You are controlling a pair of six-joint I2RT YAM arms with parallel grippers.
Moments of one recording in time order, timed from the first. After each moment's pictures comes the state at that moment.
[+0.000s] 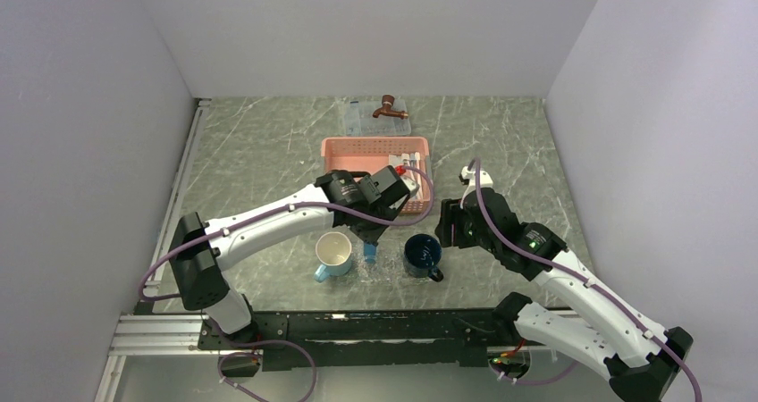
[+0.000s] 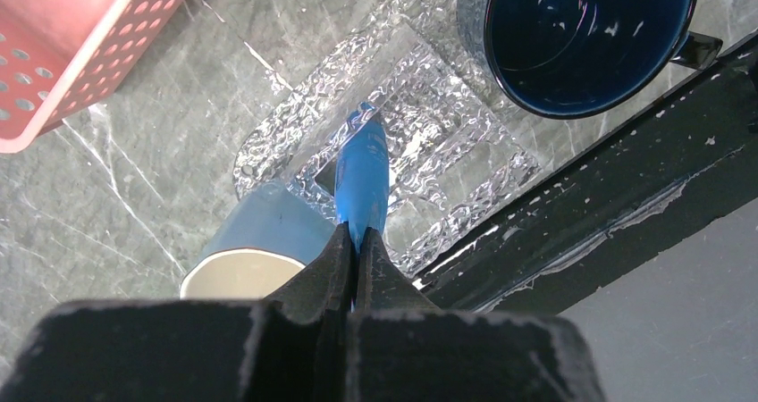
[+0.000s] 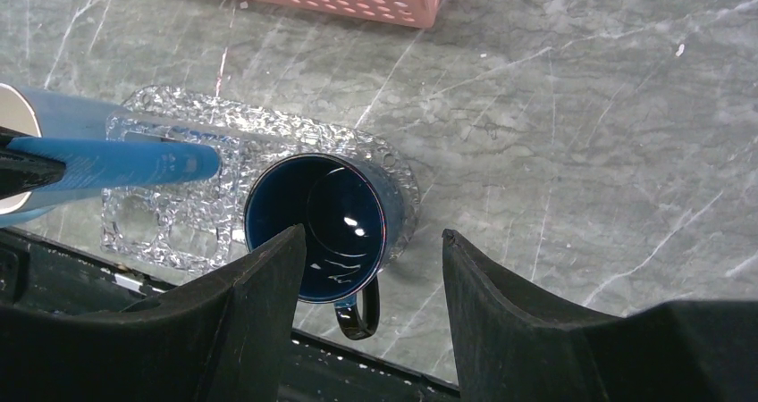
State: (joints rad) left arm -1.06 1.62 1.49 -1.02 -0.12 -0.31; right arm 0.71 0.79 0.80 -0.75 0.21 0.49
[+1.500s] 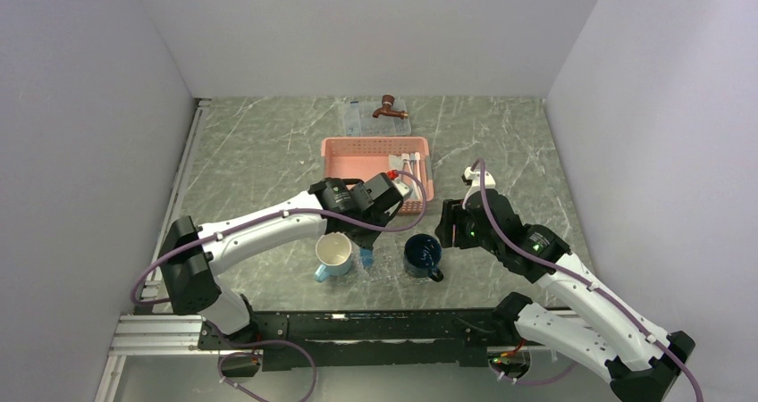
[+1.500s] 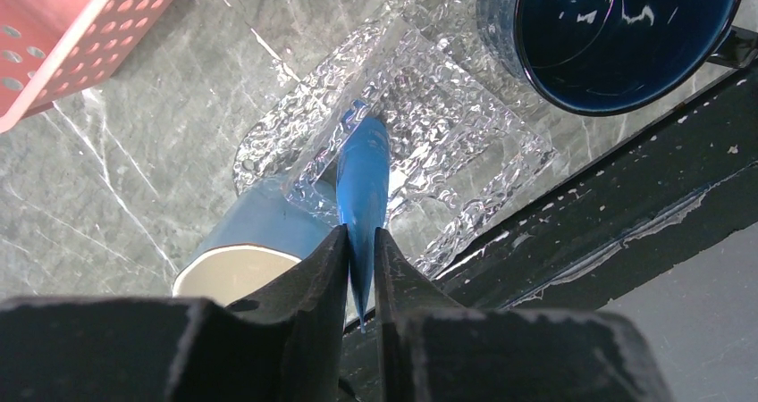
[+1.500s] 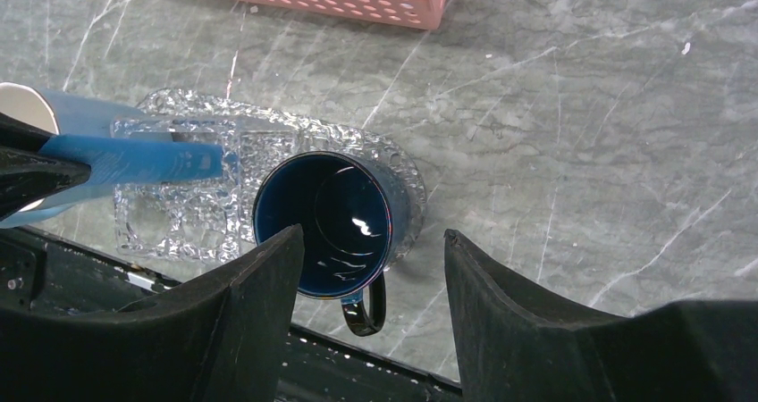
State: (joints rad) left arm -1.06 1.56 1.37 -0.95 -0.14 -0.34; right arm 0.71 0.77 0.80 -0.75 0.20 0.50
